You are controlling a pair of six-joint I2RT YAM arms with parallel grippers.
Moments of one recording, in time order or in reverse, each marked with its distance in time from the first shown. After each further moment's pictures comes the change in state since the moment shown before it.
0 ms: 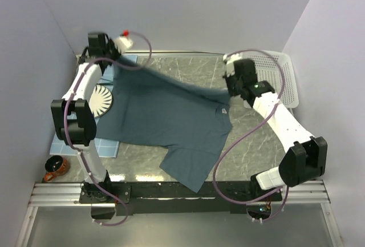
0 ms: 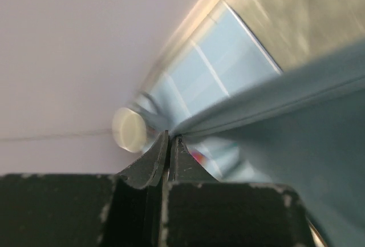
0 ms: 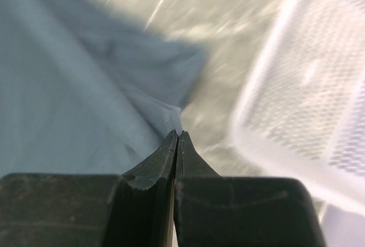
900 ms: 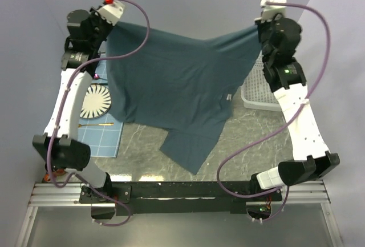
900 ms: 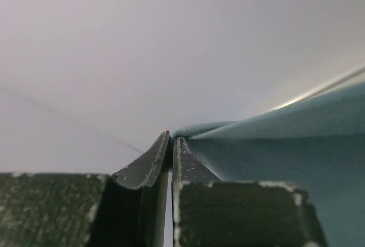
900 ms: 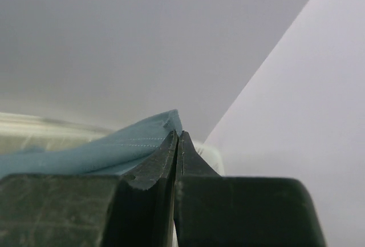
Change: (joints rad) left arm -0.108 -0.307 0.156 0.039 -0.161 -0.232; right arm -0.092 0.003 0.508 0.296 0.246 -0.227
